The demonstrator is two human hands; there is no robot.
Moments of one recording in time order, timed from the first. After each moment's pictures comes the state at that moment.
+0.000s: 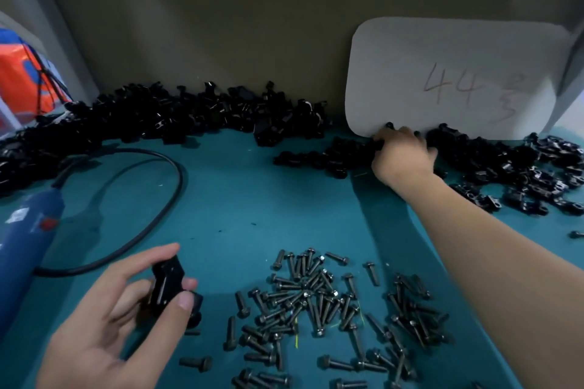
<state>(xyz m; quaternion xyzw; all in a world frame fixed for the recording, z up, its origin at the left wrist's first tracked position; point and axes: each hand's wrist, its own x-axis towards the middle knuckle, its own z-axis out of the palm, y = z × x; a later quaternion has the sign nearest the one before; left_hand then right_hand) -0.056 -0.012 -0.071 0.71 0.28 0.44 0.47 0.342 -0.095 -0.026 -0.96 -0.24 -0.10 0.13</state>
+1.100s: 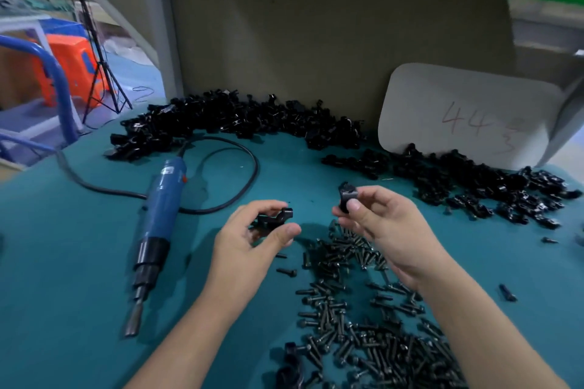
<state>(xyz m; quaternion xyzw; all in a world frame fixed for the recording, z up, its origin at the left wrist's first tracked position) -0.067 -0.011 -0.050 0.64 0.22 0.37 0.64 0.103 -0.147 0.005 -0.65 -0.27 0.26 0.66</state>
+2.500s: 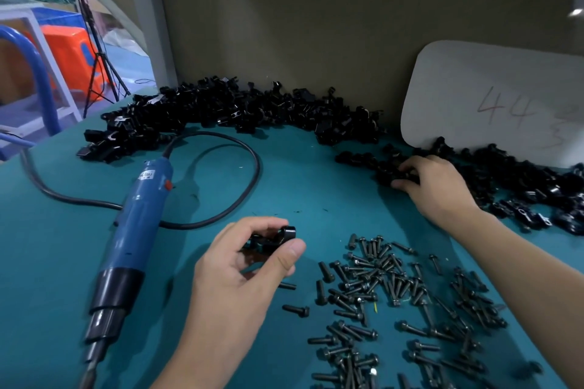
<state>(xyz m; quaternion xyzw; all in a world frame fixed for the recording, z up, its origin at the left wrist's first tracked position) -0.063 -0.005 -0.060 0.63 0.27 0.40 0.61 0.264 -0.100 -0.022 -0.91 -0.37 -0.07 0.17</state>
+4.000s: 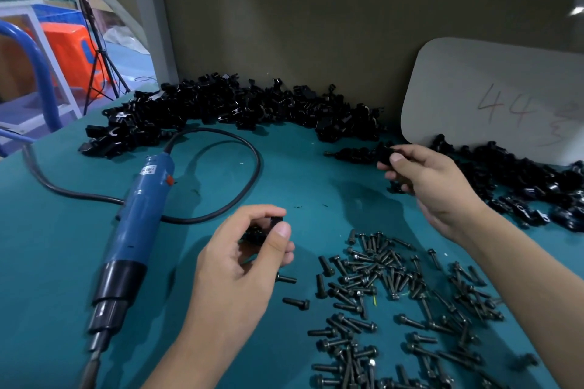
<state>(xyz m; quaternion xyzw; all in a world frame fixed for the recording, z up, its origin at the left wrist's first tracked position) -0.059 -0.003 -0.063 0.64 0.23 0.42 0.60 0.207 -0.098 -0.001 -0.72 -0.28 0.17 0.62</state>
